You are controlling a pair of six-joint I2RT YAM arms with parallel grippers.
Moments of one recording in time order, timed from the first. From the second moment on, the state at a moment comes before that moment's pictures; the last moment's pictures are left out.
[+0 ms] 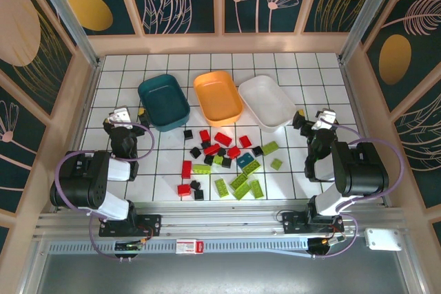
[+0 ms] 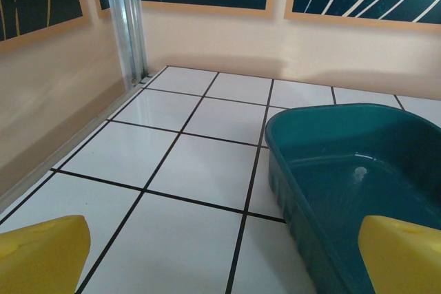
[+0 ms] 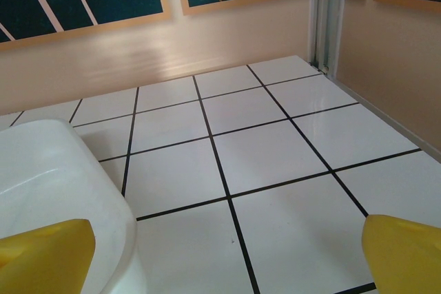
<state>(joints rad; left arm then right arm) -0.03 1.51 0.24 1.15 -0.24 -0.10 -0.01 1.56 0.18 1.27 0.14 0.13</state>
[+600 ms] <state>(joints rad) -0.03 1.23 0.37 0.85 -0.27 -0.17 -0.02 1.56 0.18 1.27 0.15 0.15</state>
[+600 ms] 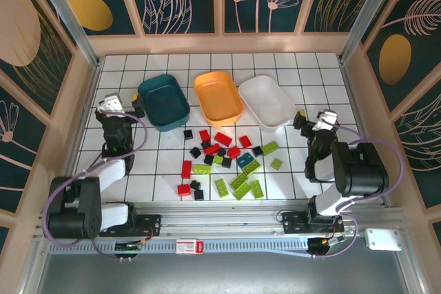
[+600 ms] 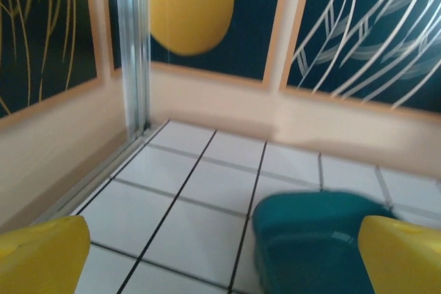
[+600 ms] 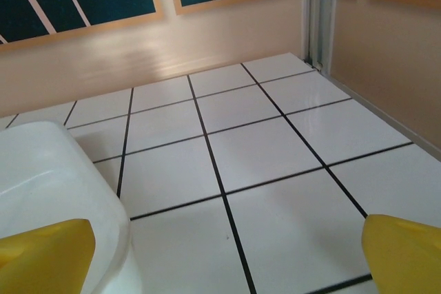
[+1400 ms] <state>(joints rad) -0.02 0.81 0.40 0.39 -0.24 -0.91 0.04 1.37 0.58 0.64 0.51 0.32</state>
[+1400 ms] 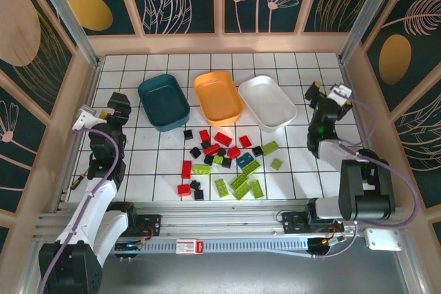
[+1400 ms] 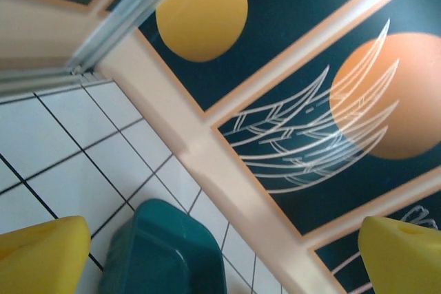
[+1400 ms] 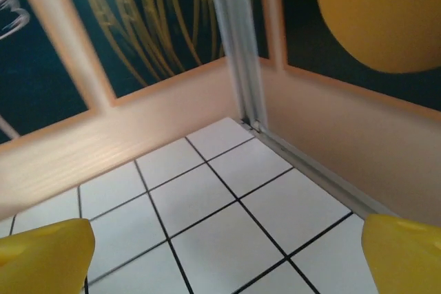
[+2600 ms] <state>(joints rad) -0.30 0.87 0.40 0.27 0.19 -0.85 0.19 1.52 0.66 0.30 -0.23 0.67</state>
